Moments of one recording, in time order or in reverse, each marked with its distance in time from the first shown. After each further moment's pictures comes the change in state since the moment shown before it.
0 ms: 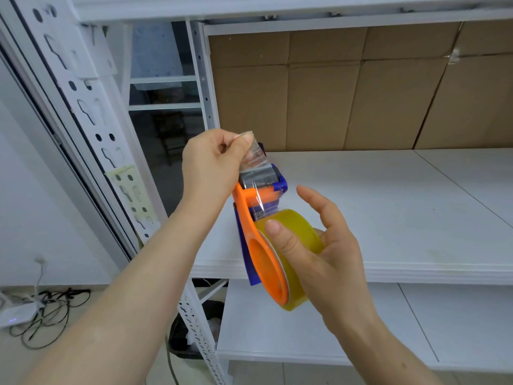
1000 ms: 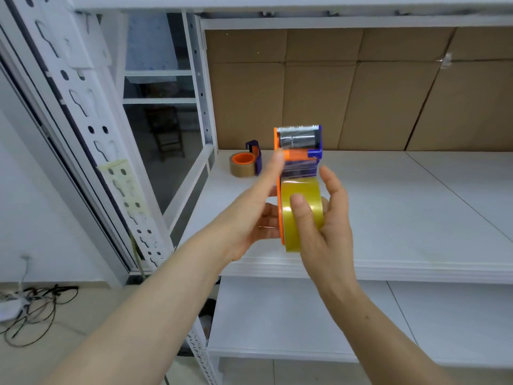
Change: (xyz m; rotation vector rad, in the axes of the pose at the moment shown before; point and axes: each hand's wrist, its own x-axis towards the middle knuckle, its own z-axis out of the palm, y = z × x) left_hand -0.044 0.002 0.018 -0.434 -0.790 -0.686; right_hand 0.029 0.028 -0.007 -0.121 0.209 -0.206
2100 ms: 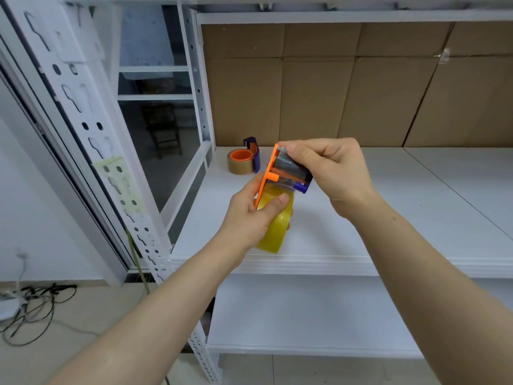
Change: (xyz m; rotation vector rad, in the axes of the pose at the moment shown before) left_hand 0.005 -0.023 0.006 0.070 0.240 0.326; right_hand 0.084 -0.019 -0.016 -0.097 -0.168 -0.023
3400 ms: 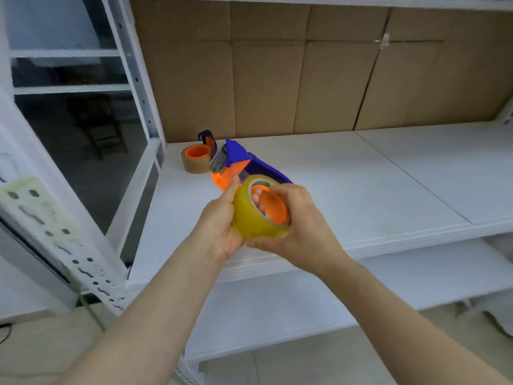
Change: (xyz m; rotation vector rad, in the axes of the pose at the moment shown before) left_hand 0.052 -0.017 0.009 -0.786 0.035 -0.511; right_hand -0.051 0.053 0.010 -0.510 -0.036 0.081
